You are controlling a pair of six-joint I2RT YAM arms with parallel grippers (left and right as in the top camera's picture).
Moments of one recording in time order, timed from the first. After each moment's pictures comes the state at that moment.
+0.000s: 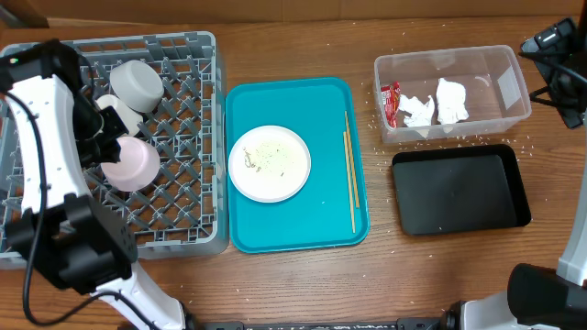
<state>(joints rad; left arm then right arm) 0.36 1.96 1.95 -1.63 -0.02 -0.29 -0.18 1.68 2.08 -1.37 0.23 0.85</state>
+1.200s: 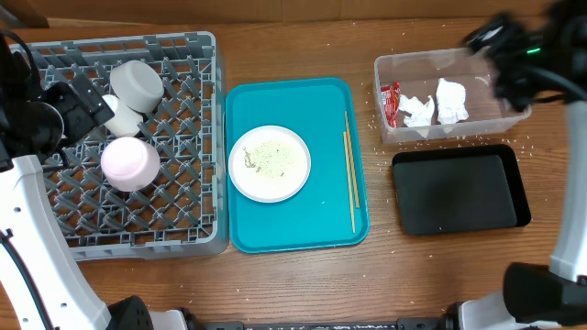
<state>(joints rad) 0.36 1.56 2.07 -1.54 0.01 -0.32 -0.04 1.71 2.08 -1.40 -0.32 0.59</state>
